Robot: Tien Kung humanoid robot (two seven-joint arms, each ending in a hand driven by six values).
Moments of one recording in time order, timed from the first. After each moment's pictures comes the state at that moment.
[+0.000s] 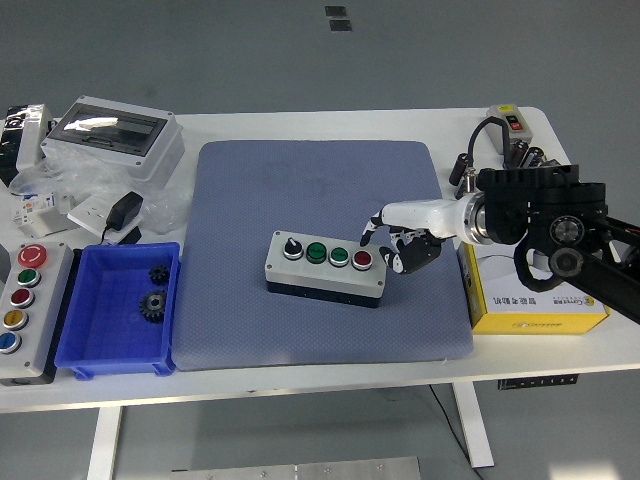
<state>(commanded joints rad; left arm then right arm) -0.03 0.10 -1.54 -0.18 1.74 0.00 0.27 0.81 -0.56 0.64 1.66 -1.36 0.56 -0.61</state>
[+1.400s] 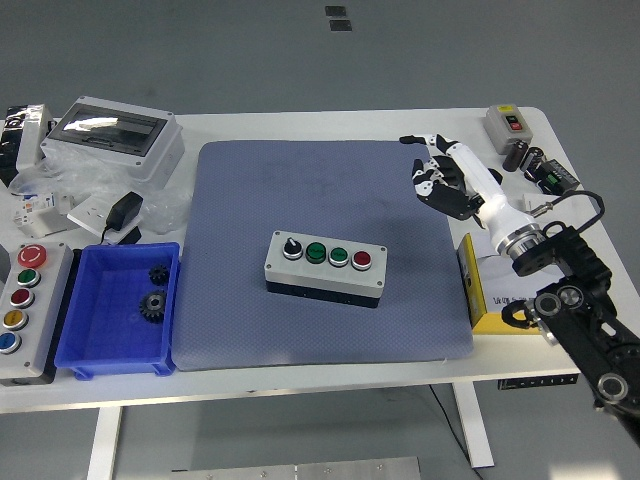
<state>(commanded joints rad) -0.02 0.08 -1.53 -0.18 1.72 0.00 0.25 0.22 -0.23 1.22 1.36 -1.44 -0.15 0.14</state>
